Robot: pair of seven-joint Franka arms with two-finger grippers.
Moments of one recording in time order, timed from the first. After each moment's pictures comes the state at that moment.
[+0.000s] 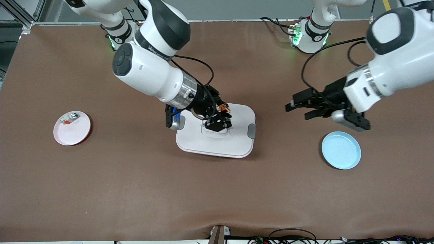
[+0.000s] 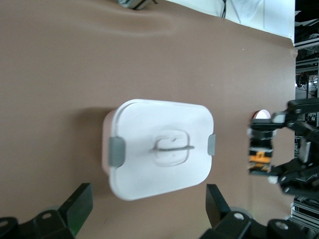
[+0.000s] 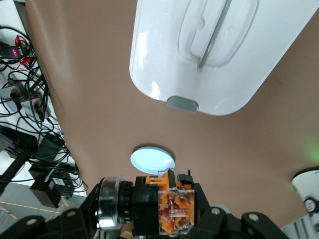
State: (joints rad) left arm -0.28 0.18 -0.01 -1.60 -0.65 1.96 -0.03; right arm 0.59 0.59 0.04 -1.09 0.54 2.10 1.87
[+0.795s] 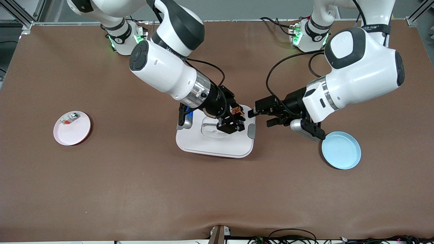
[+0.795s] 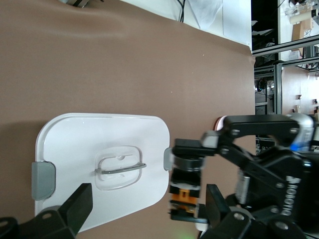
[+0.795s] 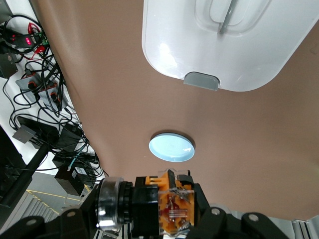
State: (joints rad) left arm -0.37 0.29 -0.01 -1.50 -0.80 2.05 -0.03; right arm 0.63 0.64 0.04 -1.05 0.54 2.22 1.93
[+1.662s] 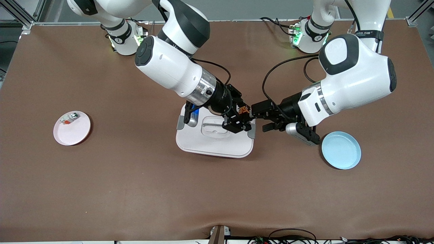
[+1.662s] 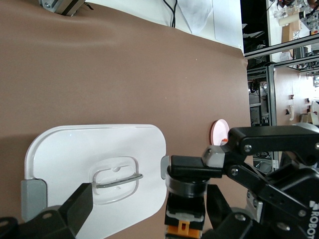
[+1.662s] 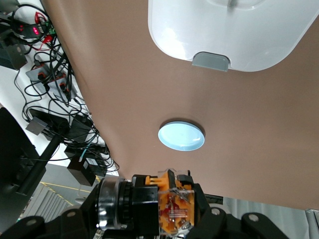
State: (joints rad) left arm -0.38 0.32 -0.01 -1.49 -0.84 2.10 0.03; right arm 0.66 0.66 0.04 -1.00 0.54 2.26 1.98
